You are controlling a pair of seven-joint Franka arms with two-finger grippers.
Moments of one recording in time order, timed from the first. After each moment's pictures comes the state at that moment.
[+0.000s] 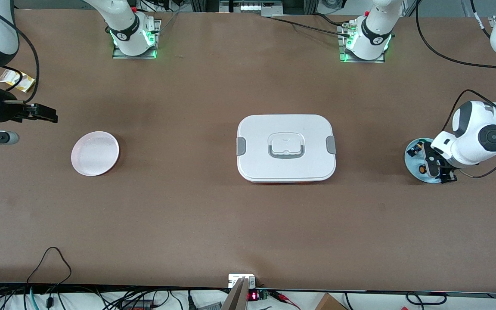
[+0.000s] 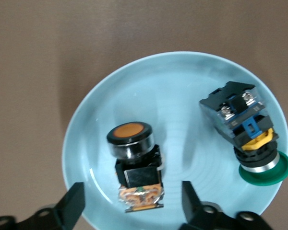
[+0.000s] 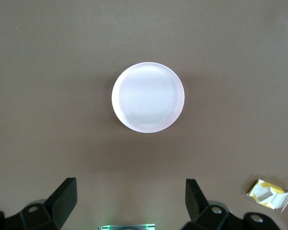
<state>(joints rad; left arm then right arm) 0.65 0.57 -0.37 -1.97 0.62 2.44 1.32 0.17 0.14 -0.23 -1.61 -0.04 1.55 -0.02</state>
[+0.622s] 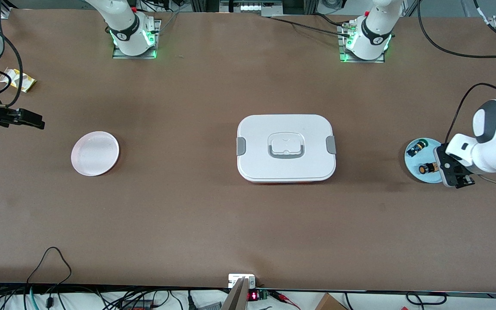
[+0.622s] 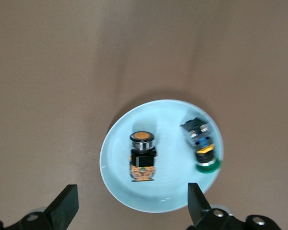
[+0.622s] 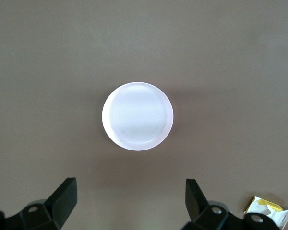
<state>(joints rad) 0.63 0.51 -0.51 -1.73 0.41 1.97 1.23 0.03 0.14 -0.14 -1.62 -0.04 1.65 -0.06</state>
